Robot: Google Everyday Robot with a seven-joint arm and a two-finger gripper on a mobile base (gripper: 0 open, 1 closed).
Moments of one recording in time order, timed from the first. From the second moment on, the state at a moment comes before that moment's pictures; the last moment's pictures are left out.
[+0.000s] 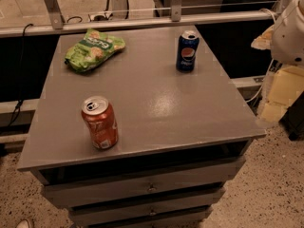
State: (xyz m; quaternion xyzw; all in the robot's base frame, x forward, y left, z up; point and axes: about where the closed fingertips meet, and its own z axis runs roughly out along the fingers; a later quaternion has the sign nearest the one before) arm 0.438 -0.217 0.976 -0.60 0.78 -0.03 0.16
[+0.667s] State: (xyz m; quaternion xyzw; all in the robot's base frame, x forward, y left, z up) arm 0.461 -0.188 0.976 -0.63 0.76 -0.03 0.17
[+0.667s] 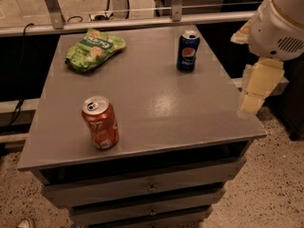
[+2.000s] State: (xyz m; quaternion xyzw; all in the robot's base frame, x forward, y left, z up) arm 0.567 0.019 0.962 -0.76 0.59 0.02 0.28
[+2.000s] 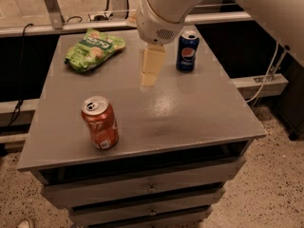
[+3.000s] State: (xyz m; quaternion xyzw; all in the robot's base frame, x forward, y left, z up) arm 0.673 0.073 0.938 -0.71 0.60 0.07 0.37
